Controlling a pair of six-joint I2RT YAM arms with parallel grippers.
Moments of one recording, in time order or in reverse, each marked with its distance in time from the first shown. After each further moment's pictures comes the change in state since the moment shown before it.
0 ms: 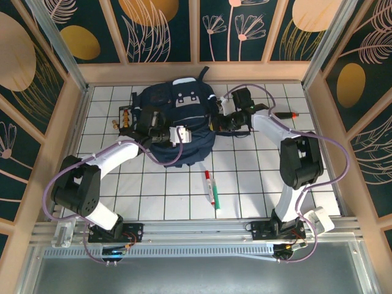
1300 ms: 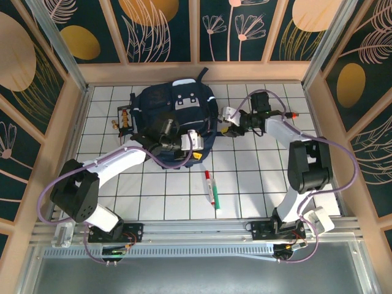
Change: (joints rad) left arm -0.169 -0.030 0.026 -0.106 -0.011 -0.321; right arm -0.116 -0.066 -0.147 0.134 -0.163 -1.285
